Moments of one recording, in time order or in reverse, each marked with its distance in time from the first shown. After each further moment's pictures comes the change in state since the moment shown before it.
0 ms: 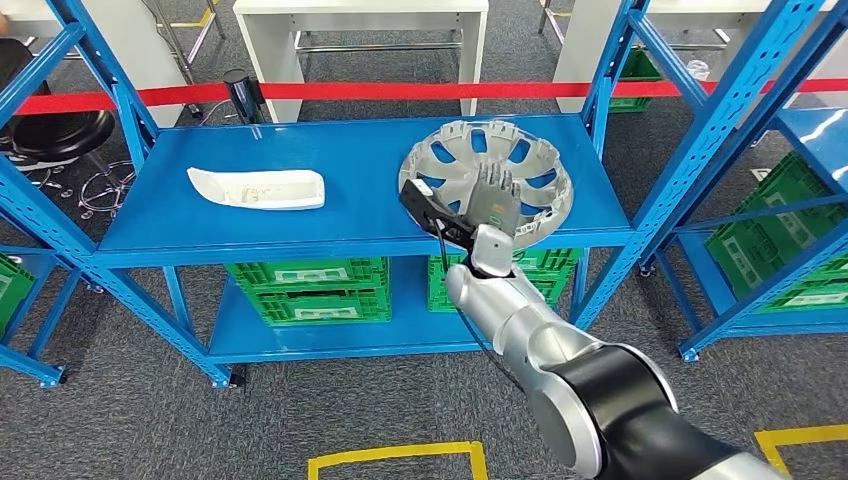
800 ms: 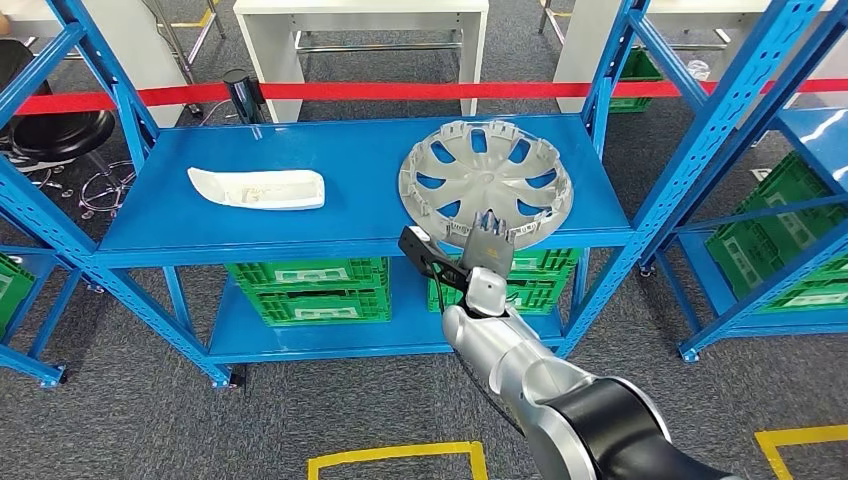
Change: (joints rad) left arm 0.002 0.008 0.000 0.000 0.001 0.000 -0.002; right arm 0.114 0.020 -0.003 0.000 0.010 0.026 0.037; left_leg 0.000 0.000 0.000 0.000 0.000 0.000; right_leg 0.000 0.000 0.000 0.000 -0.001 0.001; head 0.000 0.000
